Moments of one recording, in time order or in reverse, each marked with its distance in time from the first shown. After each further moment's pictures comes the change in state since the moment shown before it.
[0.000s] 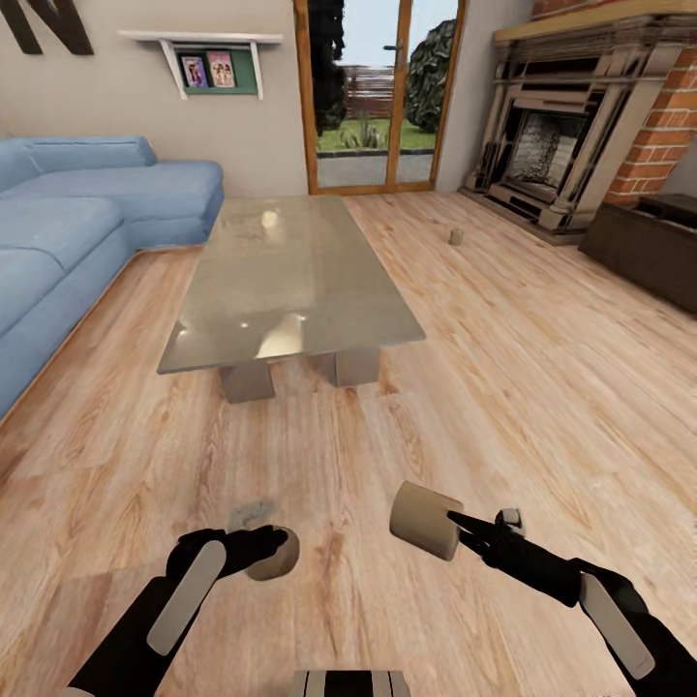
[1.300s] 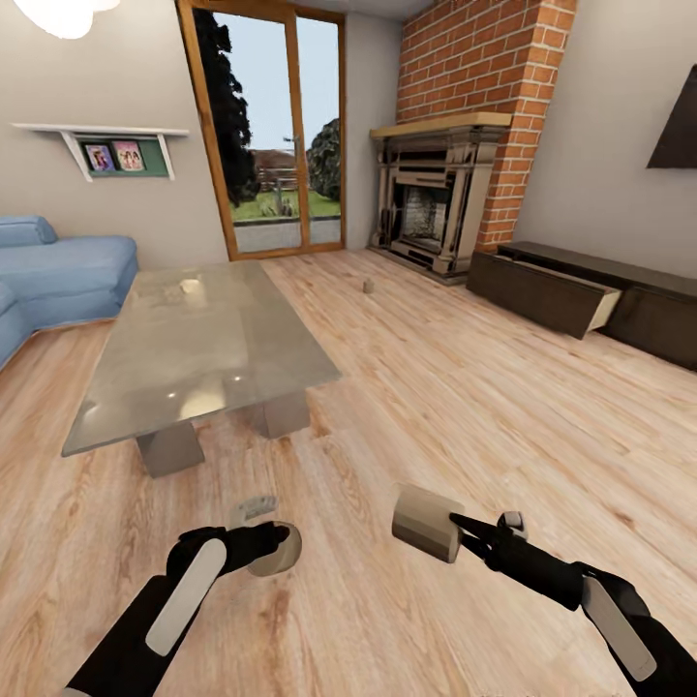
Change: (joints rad) left arm 0.002 0.000 -0.004 -0.028 0.000 0.000 0.000; right arm 0.000 -0.003 -0.001 0.026 -0.007 0.000 0.000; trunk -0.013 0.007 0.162
